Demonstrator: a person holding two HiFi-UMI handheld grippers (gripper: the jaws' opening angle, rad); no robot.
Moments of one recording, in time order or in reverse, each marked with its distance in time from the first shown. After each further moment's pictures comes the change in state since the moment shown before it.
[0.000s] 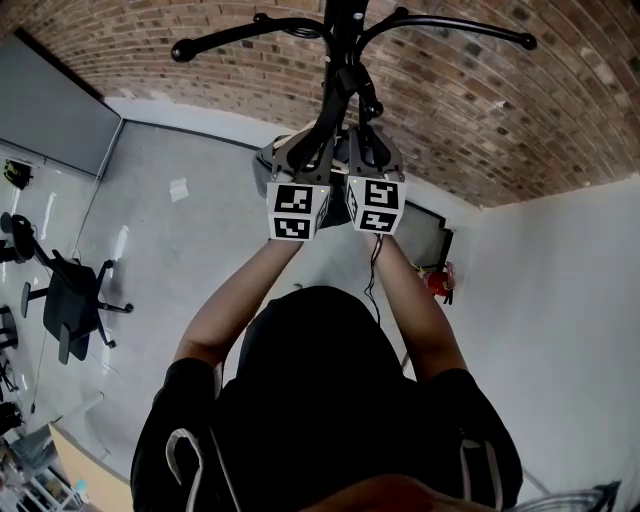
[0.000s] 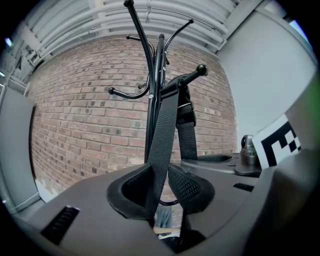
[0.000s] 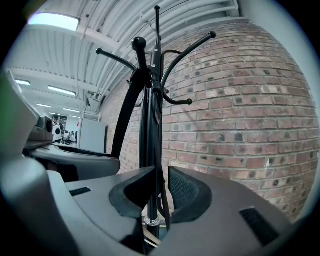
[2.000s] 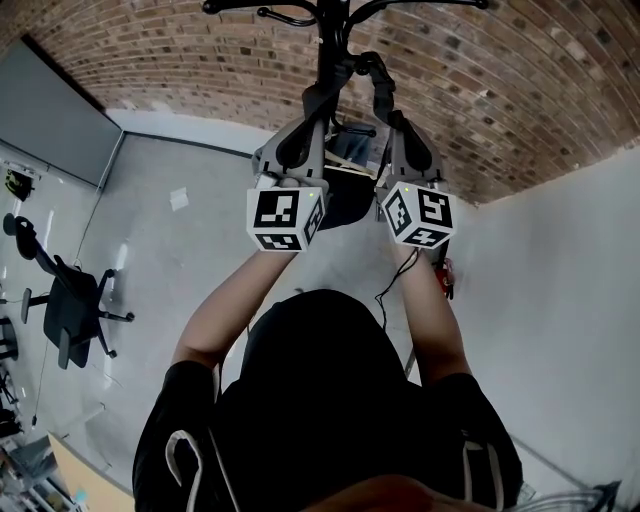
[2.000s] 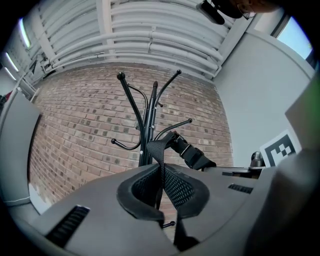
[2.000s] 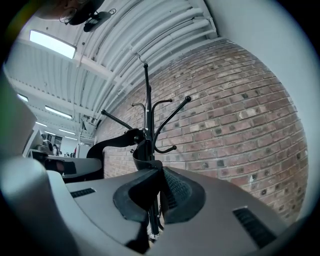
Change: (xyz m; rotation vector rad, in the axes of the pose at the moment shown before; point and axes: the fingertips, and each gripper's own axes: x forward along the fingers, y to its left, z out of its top) left arm -0.085 -0.031 0.107 -0.036 -0.256 -0.004; right arm -0.110 -0.034 0.097 0.118 -0.229 -0.032
